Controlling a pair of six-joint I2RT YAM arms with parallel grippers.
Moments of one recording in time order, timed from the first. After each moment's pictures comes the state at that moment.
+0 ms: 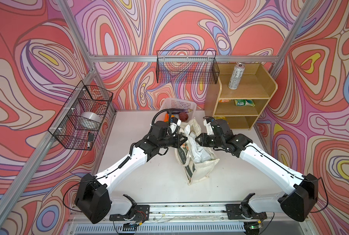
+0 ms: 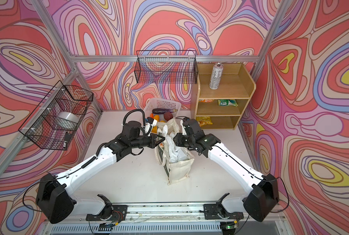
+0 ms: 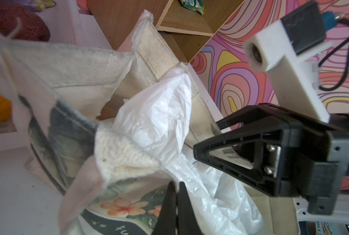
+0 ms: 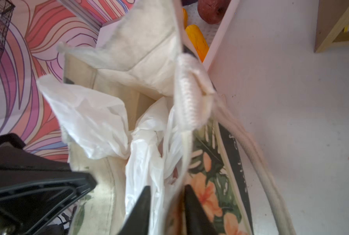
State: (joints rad) left arm -0.60 1.35 1.07 -0.19 0.43 -0.49; right arm 0.60 1.34 1.24 -0.60 -0.12 0.60
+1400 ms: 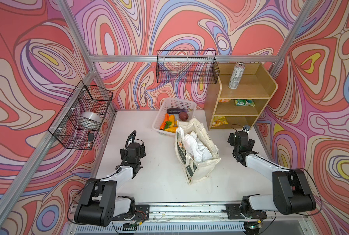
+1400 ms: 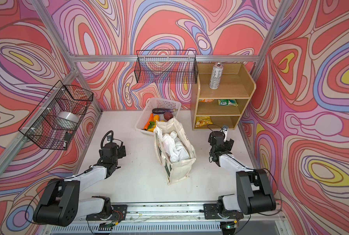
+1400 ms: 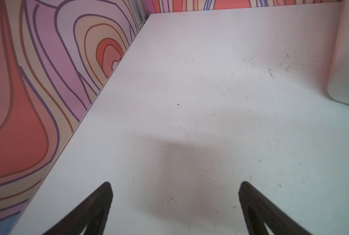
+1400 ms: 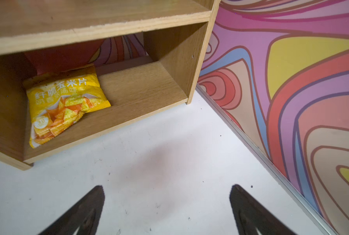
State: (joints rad) left arm -0.11 1.32 0.38 0.37 -0.45 -0.10; right arm 0.10 1.42 0.59 0.30 0.56 0.22
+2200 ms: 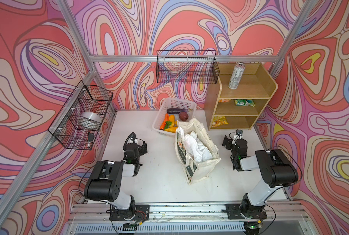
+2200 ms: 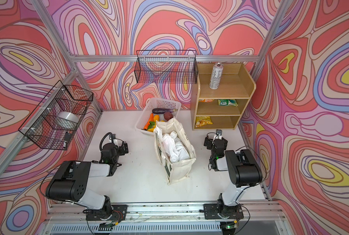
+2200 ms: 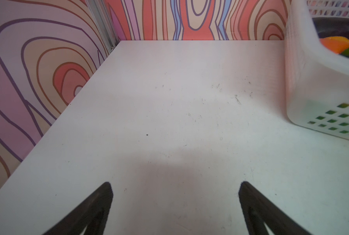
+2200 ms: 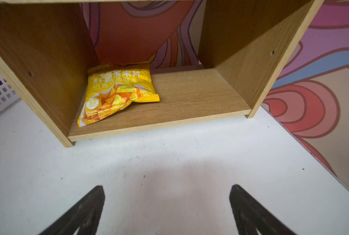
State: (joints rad) left arm -0.04 1.54 0.37 0.77 -0.22 -0.04; right arm 0.03 1.71 0.45 0.96 0.22 0.07
